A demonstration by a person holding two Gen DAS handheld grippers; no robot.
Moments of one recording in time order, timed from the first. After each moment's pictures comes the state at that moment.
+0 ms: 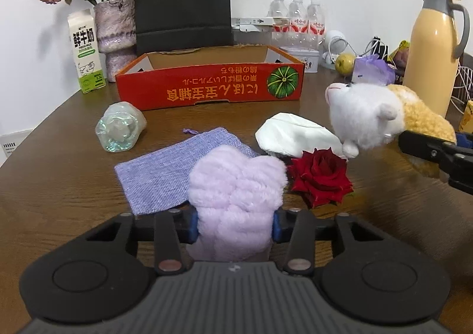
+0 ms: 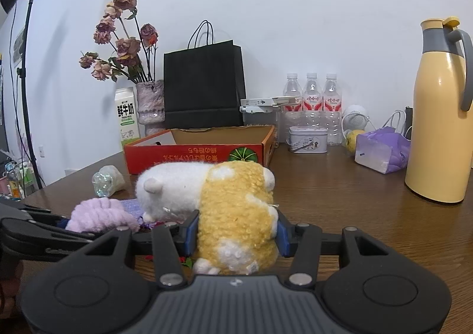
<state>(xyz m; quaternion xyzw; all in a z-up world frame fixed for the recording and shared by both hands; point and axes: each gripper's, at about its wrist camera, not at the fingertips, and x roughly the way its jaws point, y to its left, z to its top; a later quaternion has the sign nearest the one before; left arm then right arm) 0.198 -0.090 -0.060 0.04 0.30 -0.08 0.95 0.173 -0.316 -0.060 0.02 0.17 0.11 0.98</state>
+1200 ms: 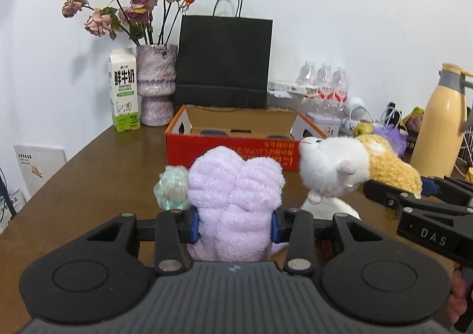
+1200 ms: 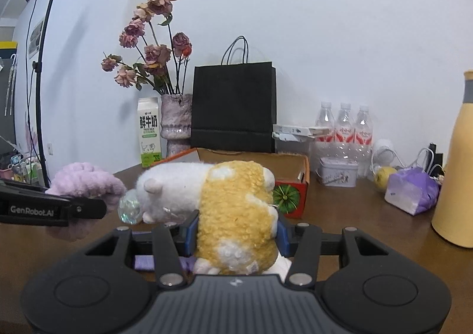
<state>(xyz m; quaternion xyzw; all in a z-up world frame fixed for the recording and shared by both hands) 0.195 -0.029 0.006 -0.02 0.21 -0.06 0.97 0.191 -0.241 -0.022 -0.02 0.13 0.12 0.98</state>
